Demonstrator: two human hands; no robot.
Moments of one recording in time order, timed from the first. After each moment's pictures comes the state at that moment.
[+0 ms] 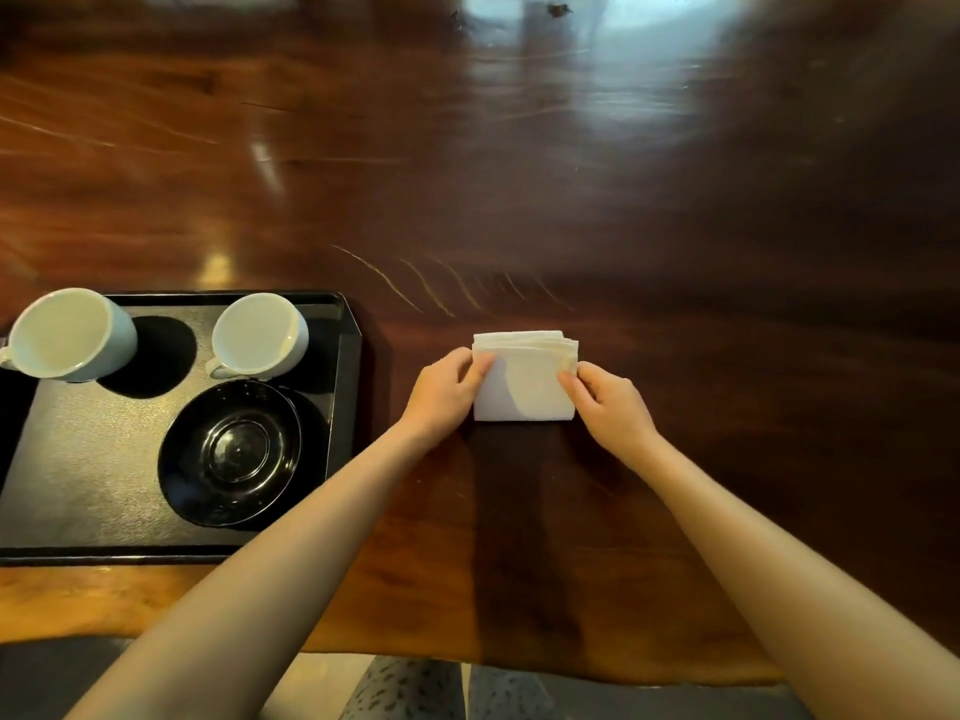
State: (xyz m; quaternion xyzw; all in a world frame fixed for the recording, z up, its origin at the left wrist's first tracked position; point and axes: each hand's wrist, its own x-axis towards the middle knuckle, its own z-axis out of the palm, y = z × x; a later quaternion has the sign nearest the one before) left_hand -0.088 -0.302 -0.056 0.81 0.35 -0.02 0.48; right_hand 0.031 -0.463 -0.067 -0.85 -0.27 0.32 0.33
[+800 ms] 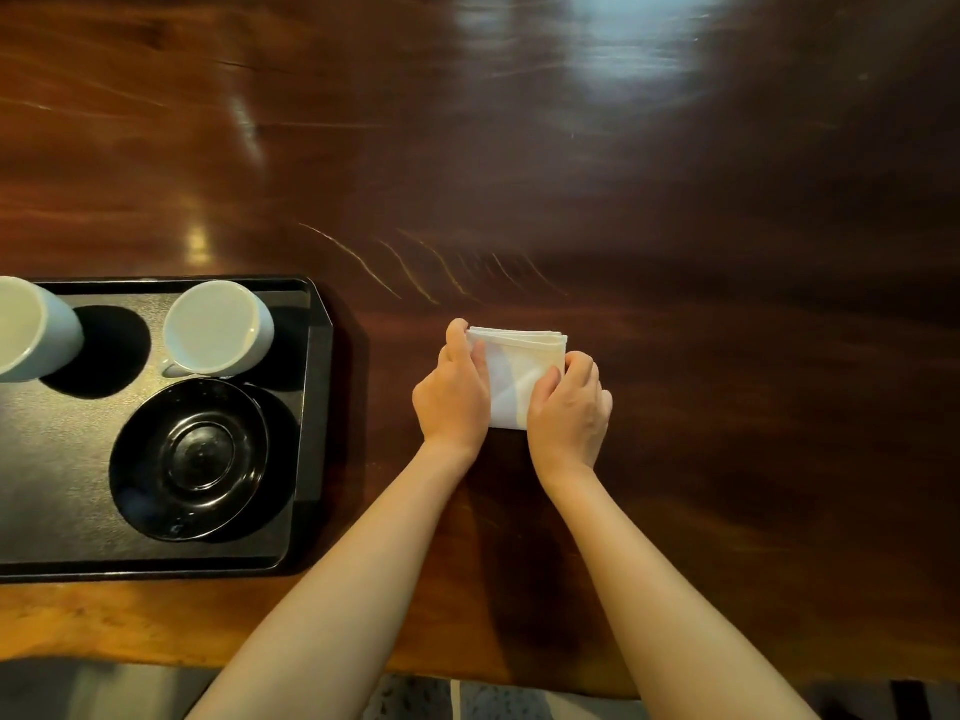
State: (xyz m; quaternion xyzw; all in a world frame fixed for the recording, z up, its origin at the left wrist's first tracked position) left_hand -0.060 -0.337 -0.096 0.86 0.45 0.11 0.23; right_hand -0.013 -0.424 -0.106 -0.96 -0.14 0.03 0.26
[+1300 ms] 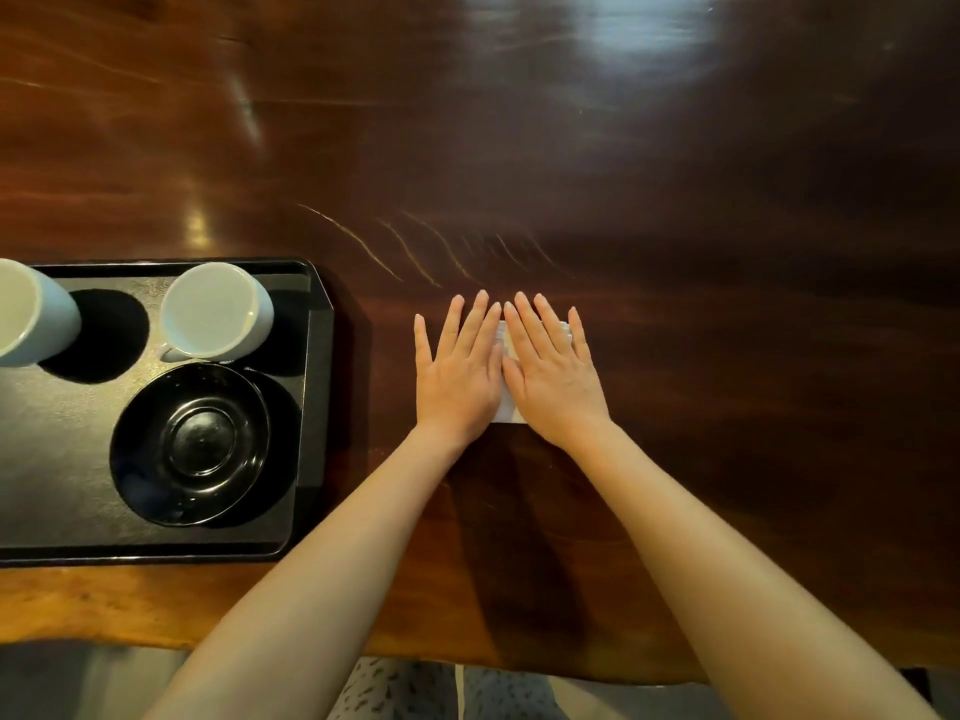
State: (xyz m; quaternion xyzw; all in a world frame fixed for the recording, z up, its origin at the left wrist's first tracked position) left_hand -0.072 -0.325 -0.122 0.95 0.28 0.00 0.12; right_hand 0.015 -0.424 -0.112 -0.87 -0.48 0.13 0.03
